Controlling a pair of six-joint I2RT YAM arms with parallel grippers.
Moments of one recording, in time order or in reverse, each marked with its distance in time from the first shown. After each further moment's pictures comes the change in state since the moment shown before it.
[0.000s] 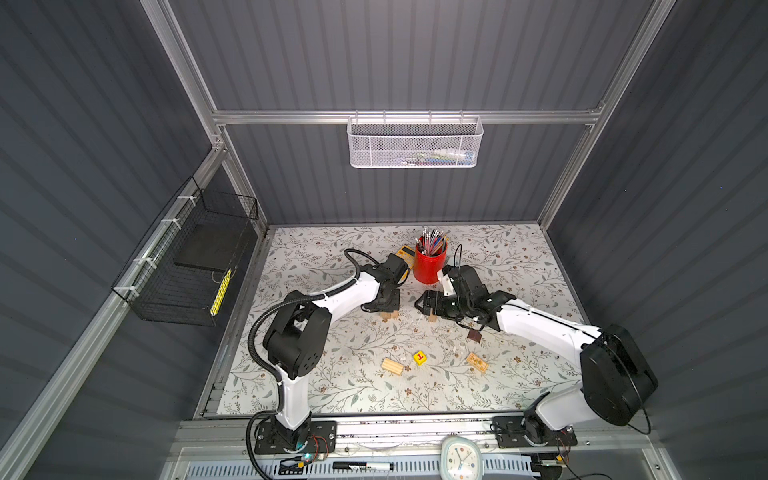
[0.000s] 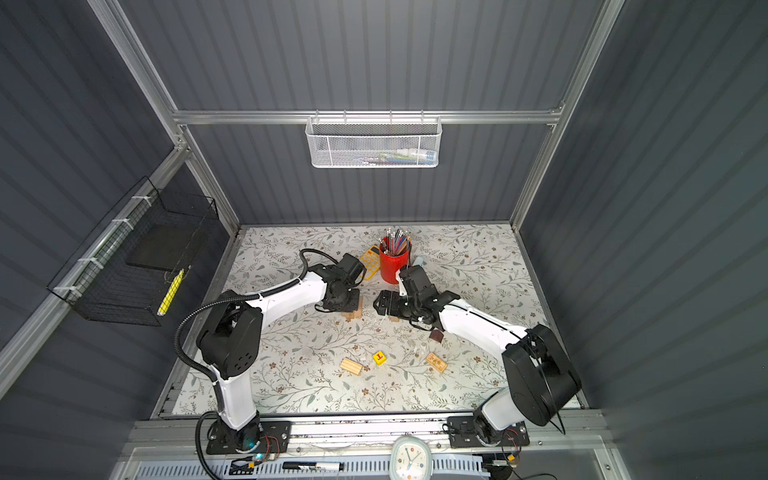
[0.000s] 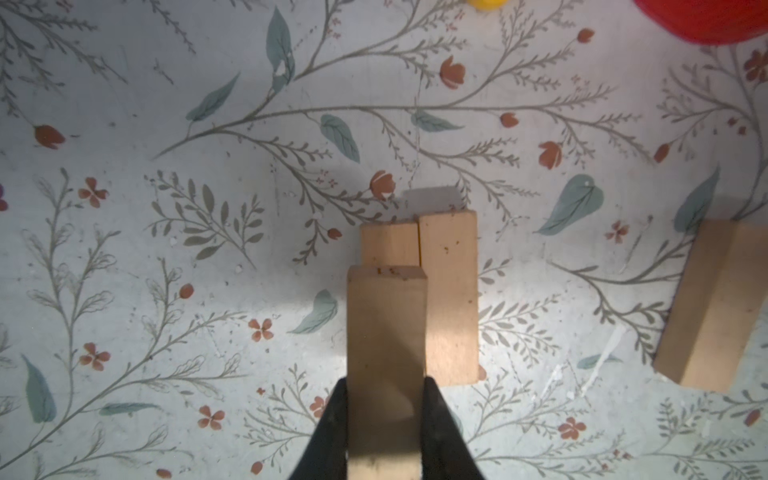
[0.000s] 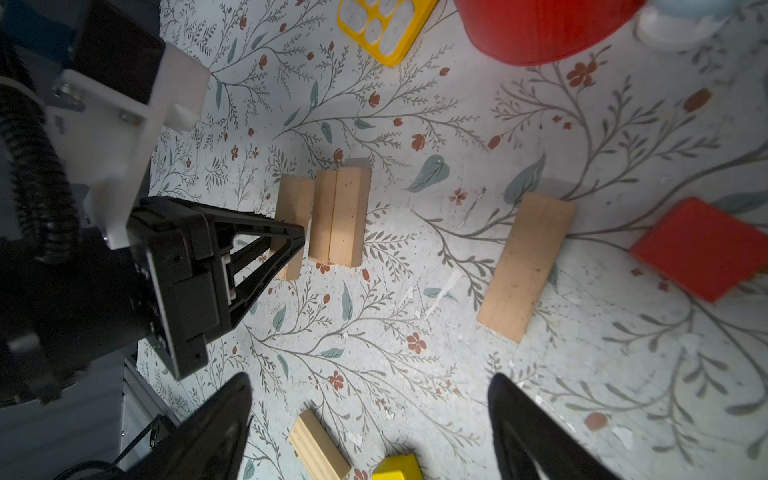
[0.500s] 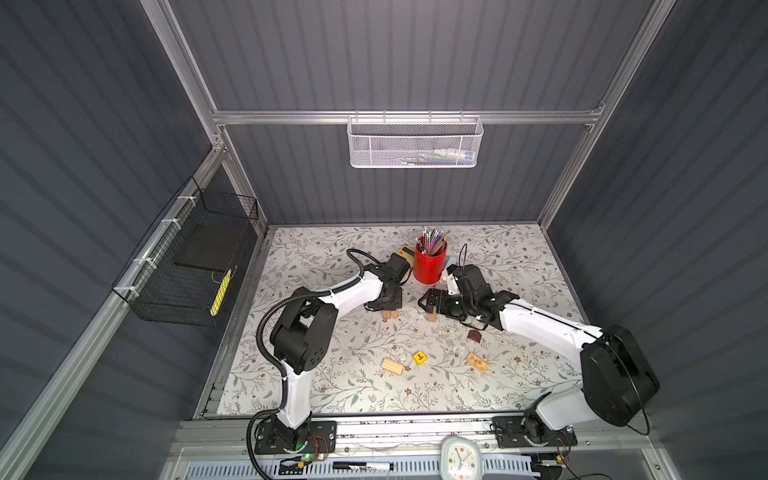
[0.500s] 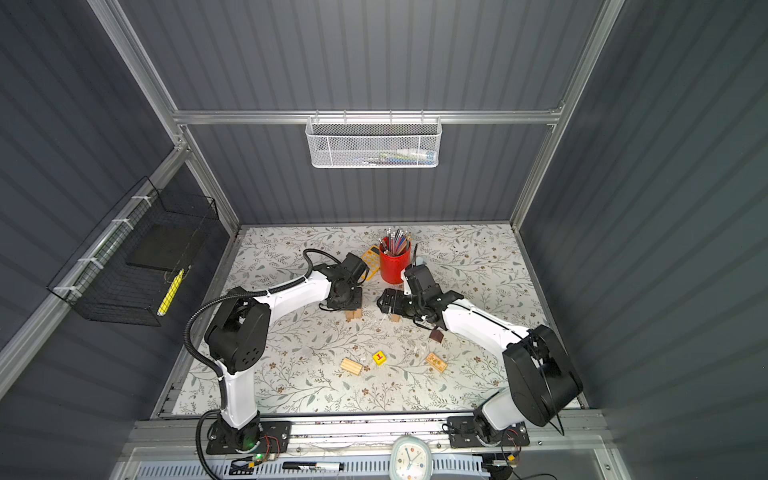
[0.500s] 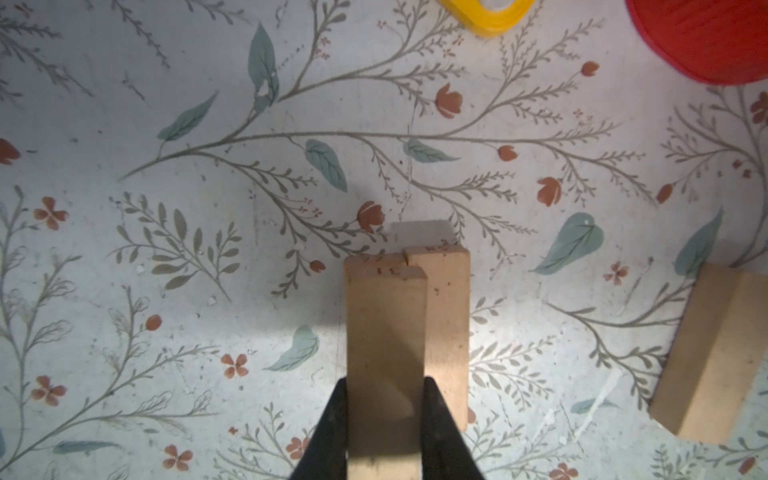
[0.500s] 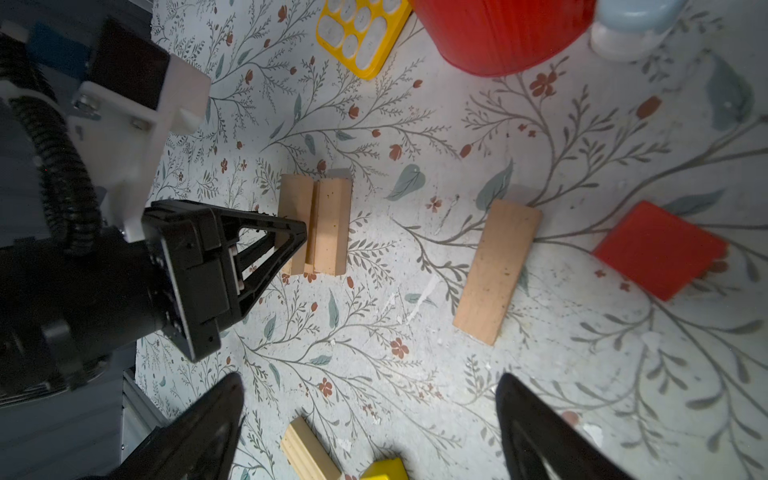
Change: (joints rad) left arm 0.001 0.058 0.023 0.031 0.000 -0.027; right arm -0.039 -0.003 -0.018 0.007 -0.008 0.000
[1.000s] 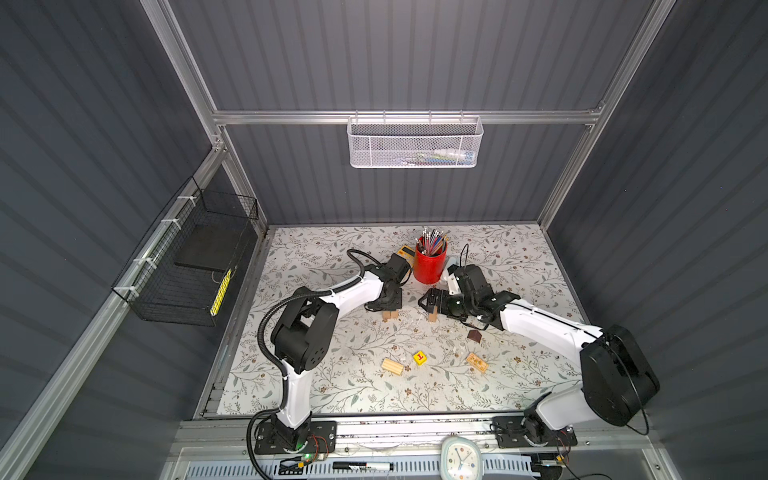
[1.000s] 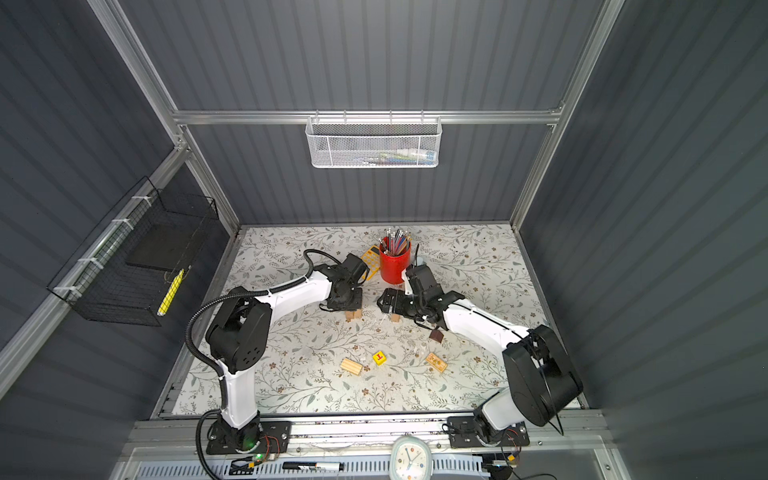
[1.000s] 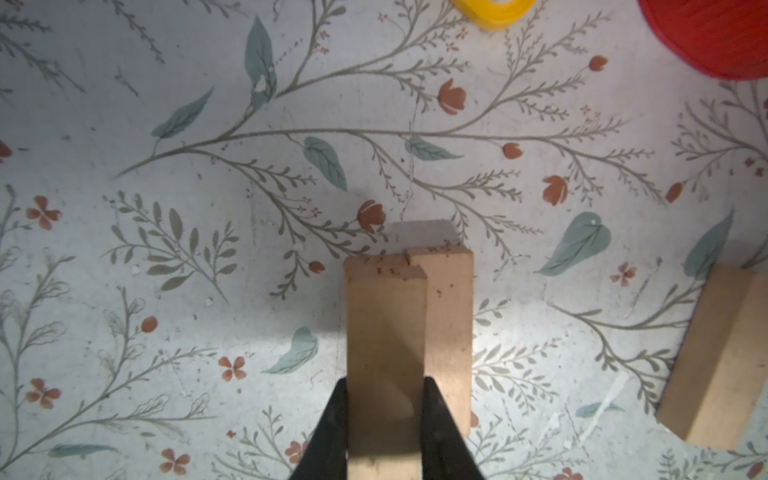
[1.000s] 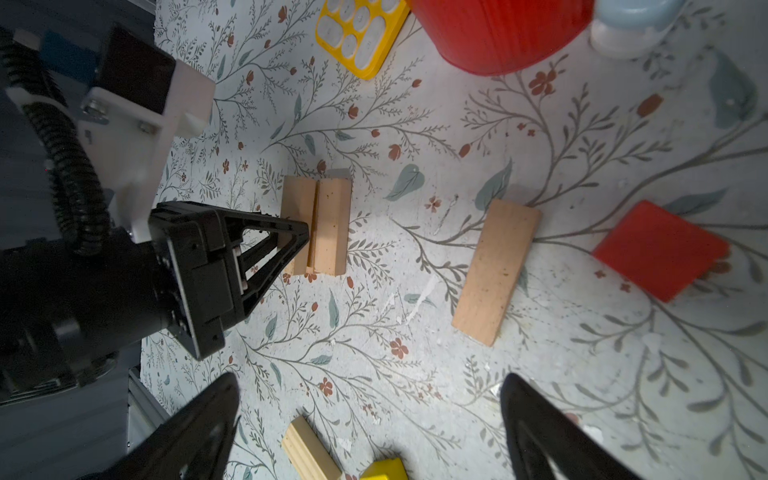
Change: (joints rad) left arm 0.000 0.004 0.000 0.004 0.000 0.000; right arm -0.009 0.000 -0.006 0.011 -0.018 0.000
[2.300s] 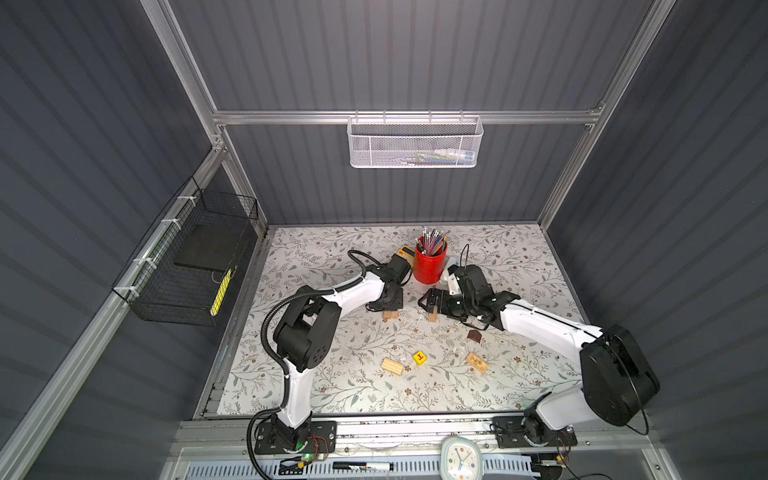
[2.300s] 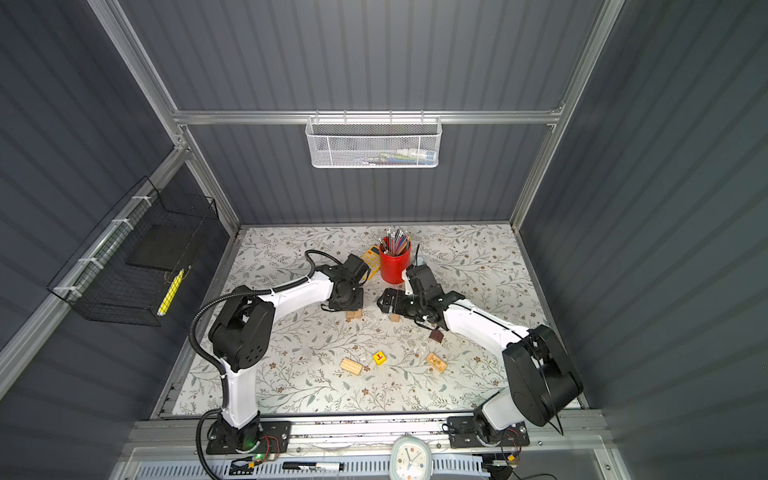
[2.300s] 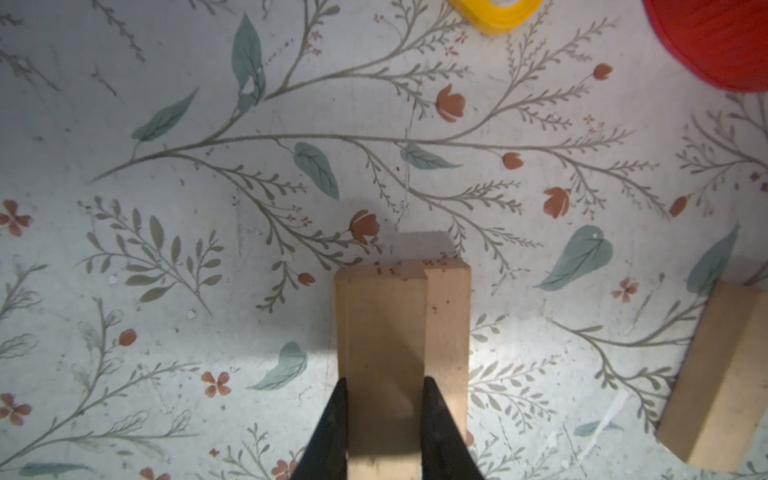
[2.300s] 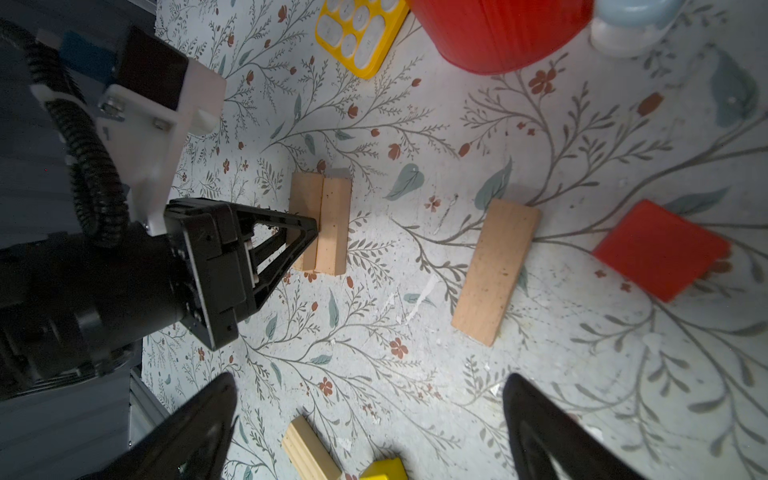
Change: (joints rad) left arm 0.008 0.020 0.003 0.019 0.003 -0.021; right arm -0.003 0.000 -0.003 0.003 -0.005 0.000
